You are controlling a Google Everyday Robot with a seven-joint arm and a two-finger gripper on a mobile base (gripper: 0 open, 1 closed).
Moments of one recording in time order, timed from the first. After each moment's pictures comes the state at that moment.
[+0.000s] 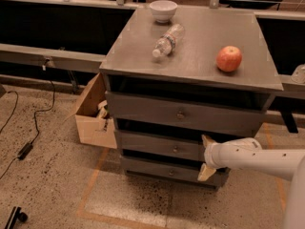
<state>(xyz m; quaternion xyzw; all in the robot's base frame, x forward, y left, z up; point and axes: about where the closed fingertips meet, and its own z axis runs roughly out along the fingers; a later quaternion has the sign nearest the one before) 0.599 -0.221 0.453 -0.63 0.72 -0.07 0.27</state>
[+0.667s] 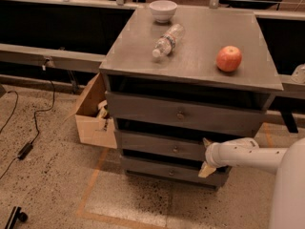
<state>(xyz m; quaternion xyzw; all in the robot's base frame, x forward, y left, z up) 0.619 -0.238 0.420 -0.62 0.74 -0.06 0.25</state>
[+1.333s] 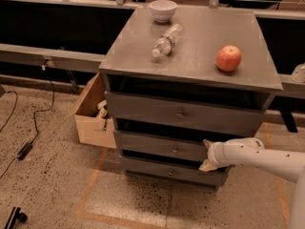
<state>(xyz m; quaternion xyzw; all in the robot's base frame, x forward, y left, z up) 0.611 -0.238 0.431 -0.62 0.74 -0.05 0.26</state>
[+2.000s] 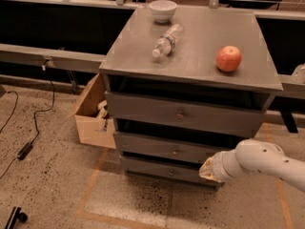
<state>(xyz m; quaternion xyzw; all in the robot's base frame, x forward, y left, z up) 0.506 -0.203 0.502 -0.67 0.70 0.04 0.24</state>
